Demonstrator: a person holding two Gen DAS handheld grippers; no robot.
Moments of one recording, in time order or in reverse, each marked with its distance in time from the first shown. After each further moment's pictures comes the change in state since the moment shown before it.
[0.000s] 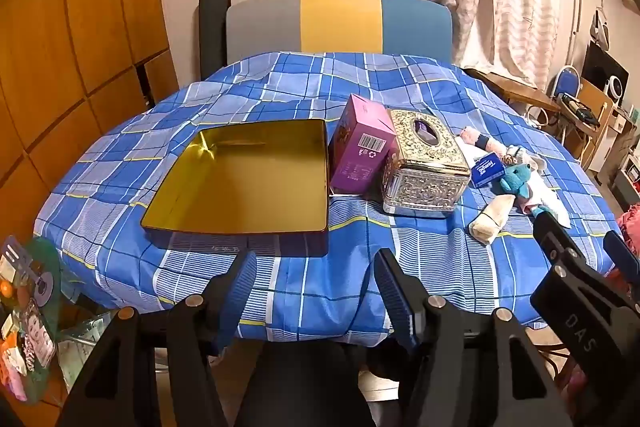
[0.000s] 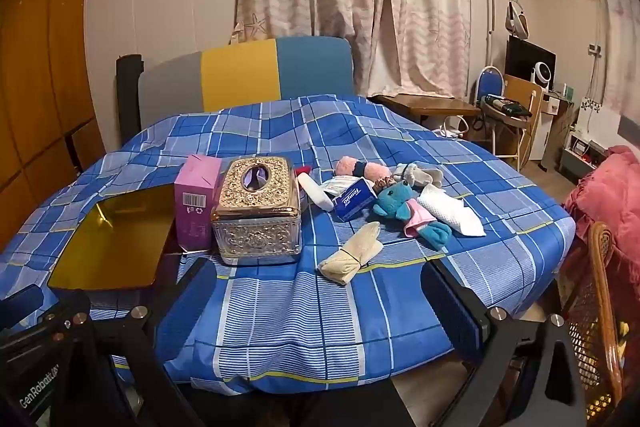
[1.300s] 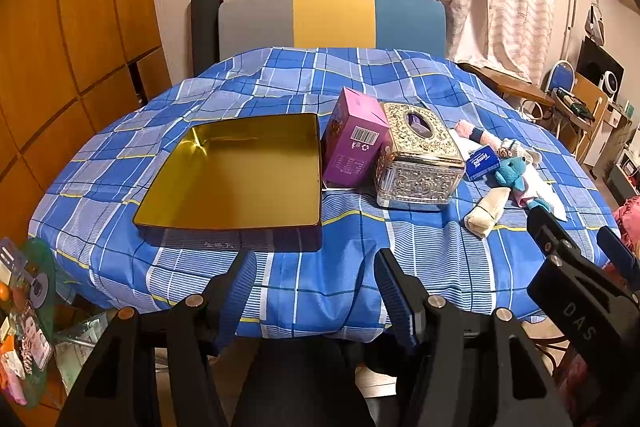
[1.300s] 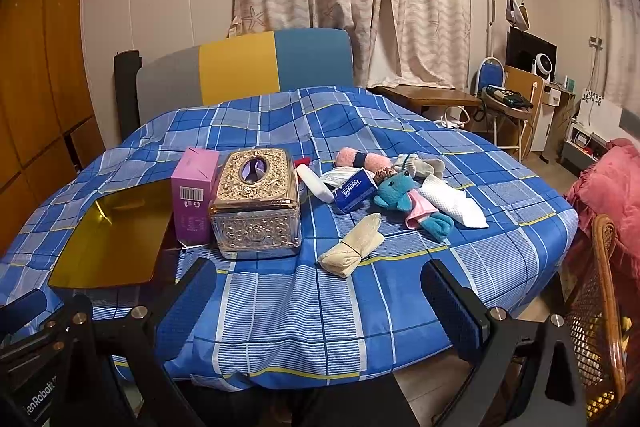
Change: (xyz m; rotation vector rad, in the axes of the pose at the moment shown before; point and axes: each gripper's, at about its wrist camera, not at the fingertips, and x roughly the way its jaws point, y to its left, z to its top) left arm 0.004 -0.002 -0.003 0.004 0.023 -0.035; right arm 0.007 -0.003 -0.002 0.011 0.029 0.007
